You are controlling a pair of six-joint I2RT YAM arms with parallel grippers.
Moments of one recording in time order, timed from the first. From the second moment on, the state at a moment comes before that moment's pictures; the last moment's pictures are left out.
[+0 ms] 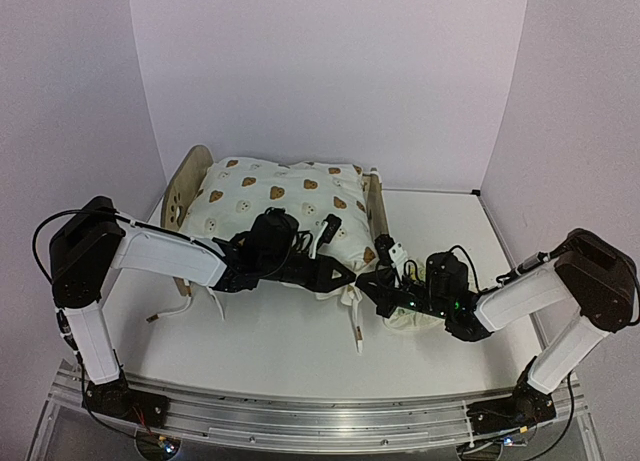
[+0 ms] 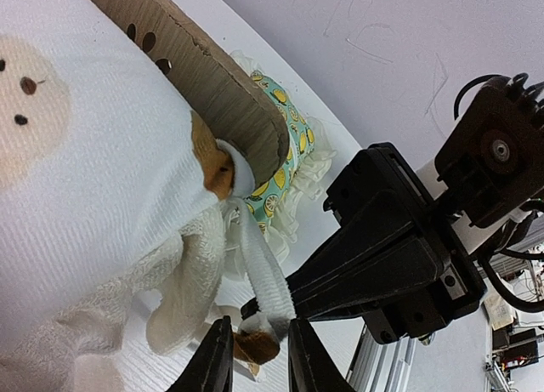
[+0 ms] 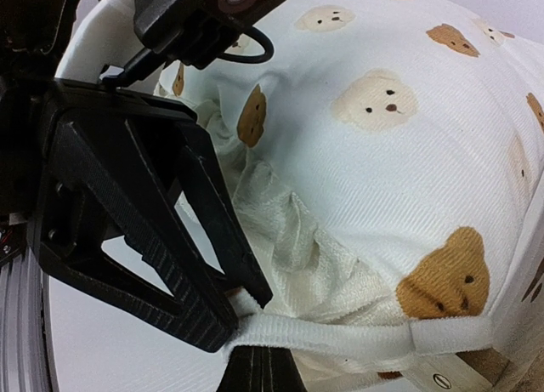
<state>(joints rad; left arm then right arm) -0.96 1.84 1.10 0.32 0.40 -0.52 0.80 1.61 0.49 0.90 -0.22 0.14</state>
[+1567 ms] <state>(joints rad) -0.96 1.81 1.09 0.37 0.38 -0.56 0.79 1.61 0.49 0.90 -0.23 0.15</state>
